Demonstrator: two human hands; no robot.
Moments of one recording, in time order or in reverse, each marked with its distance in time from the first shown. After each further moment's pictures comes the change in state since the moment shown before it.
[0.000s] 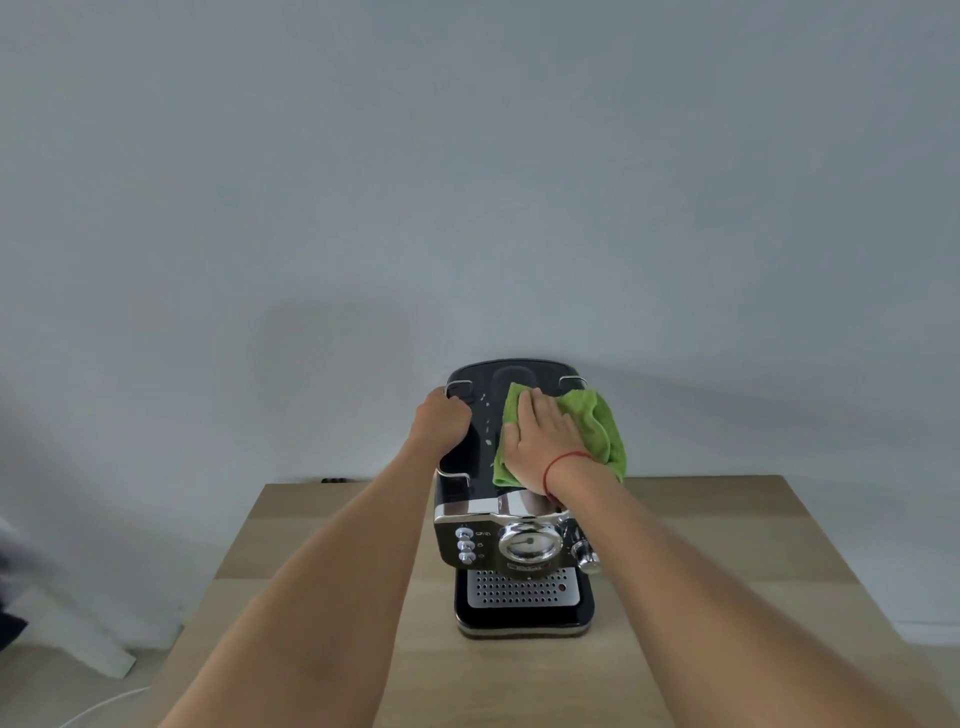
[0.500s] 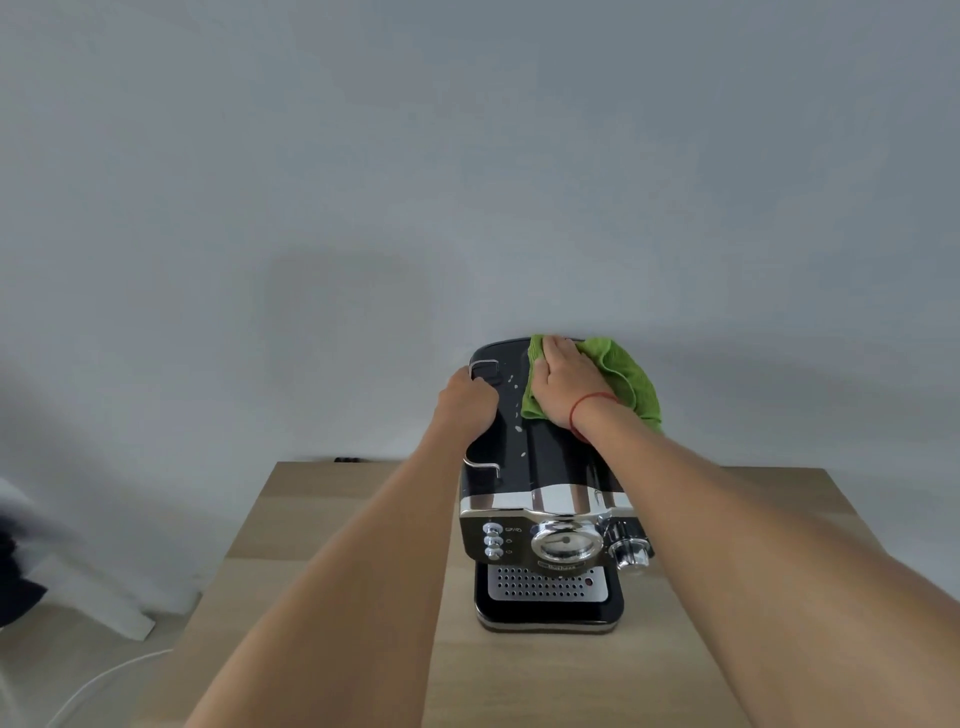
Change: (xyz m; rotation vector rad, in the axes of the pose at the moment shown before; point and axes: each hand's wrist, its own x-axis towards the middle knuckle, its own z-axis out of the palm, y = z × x) left_hand 0.019 -0.008 0.009 -0.080 -0.006 -0.012; right_hand 0.070 0.004 -0.014 0.117 0.128 -0.052
